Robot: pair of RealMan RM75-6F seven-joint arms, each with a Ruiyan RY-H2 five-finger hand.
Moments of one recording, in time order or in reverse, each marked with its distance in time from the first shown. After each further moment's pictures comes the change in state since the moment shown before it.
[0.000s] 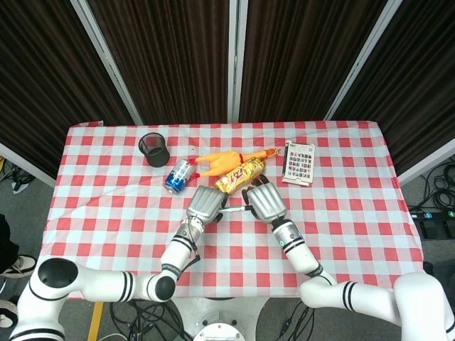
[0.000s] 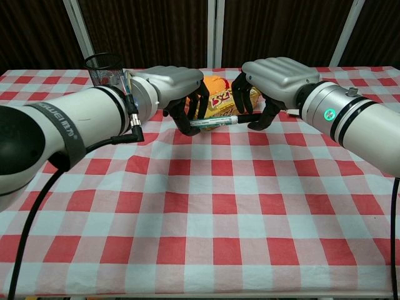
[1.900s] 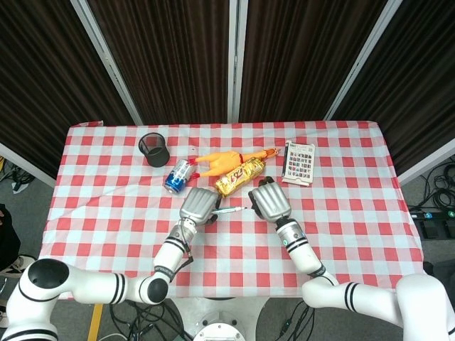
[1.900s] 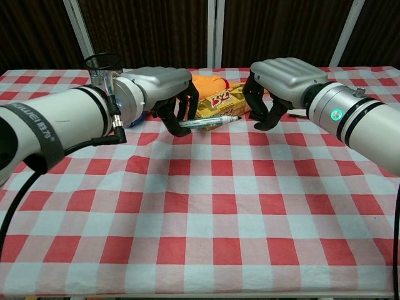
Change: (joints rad) left arm 0.038 0.046 0.026 -0.053 0.013 0.020 -0.025; right arm -0.015 0.006 -0.002 0.005 0.019 0.013 -0.003
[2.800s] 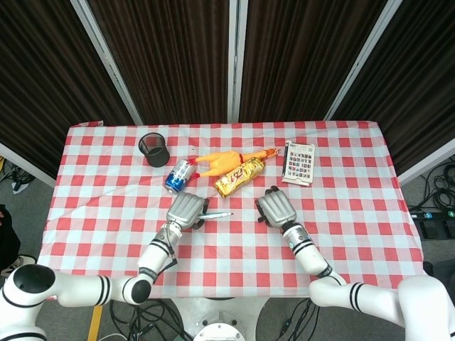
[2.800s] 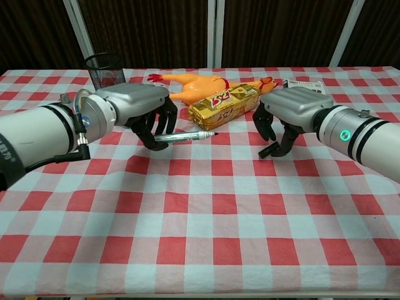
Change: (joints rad) left arm 0.090 0.048 0.088 0.044 0.137 -0.078 -0.132; right arm -0.013 0.012 -0.054 0.065 0.025 -0.122 0.032
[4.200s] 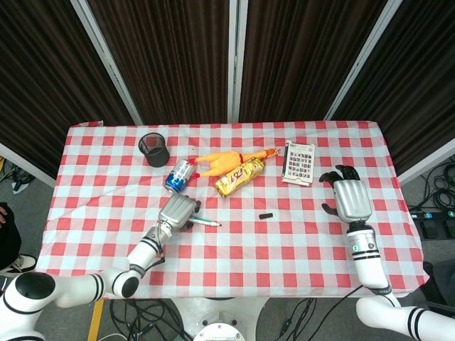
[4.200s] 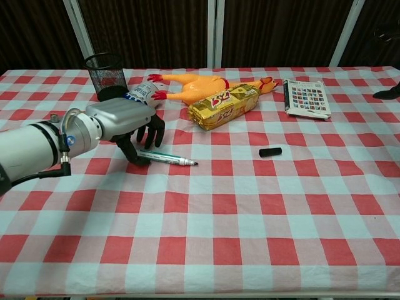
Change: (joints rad) left arm 0.070 -0.033 0.062 0.248 0.263 -0.120 -0.193; right arm -0.261 0.310 0.046 -0.252 -0.078 0.359 0.150
